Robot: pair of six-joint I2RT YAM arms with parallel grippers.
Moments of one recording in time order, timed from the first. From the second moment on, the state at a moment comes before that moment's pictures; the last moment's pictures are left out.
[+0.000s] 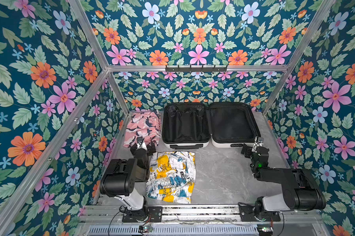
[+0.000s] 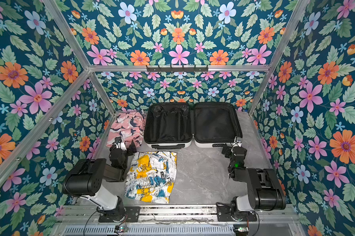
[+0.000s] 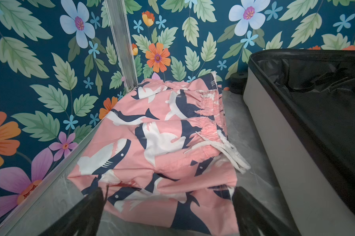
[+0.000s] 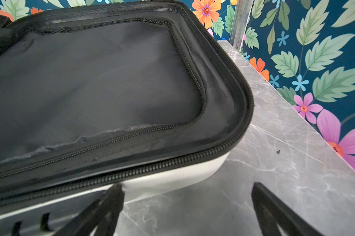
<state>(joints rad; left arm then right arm) -0.03 1.62 0.28 1.17 -0.25 -0.02 -0.03 1.43 0.30 0.77 0.15 0.12</state>
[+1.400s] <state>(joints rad) -0.03 1.40 0.28 1.03 -0.29 -0.03 0.01 1.14 0.35 0.51 0.11 0.11</state>
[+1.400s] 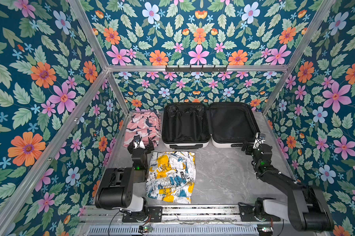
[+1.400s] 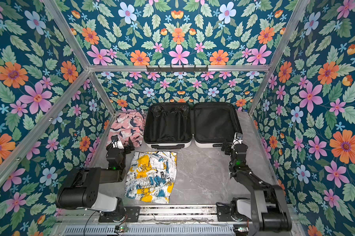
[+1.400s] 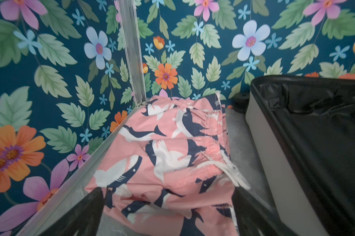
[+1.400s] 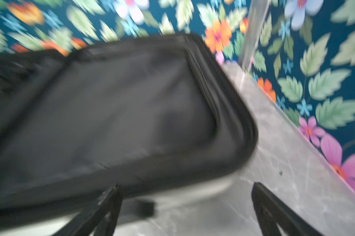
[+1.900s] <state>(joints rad) -0.03 1.12 0.74 -0.02 -0.20 -0.37 0.07 0.29 0.43 -0.37 0.29 0.38</state>
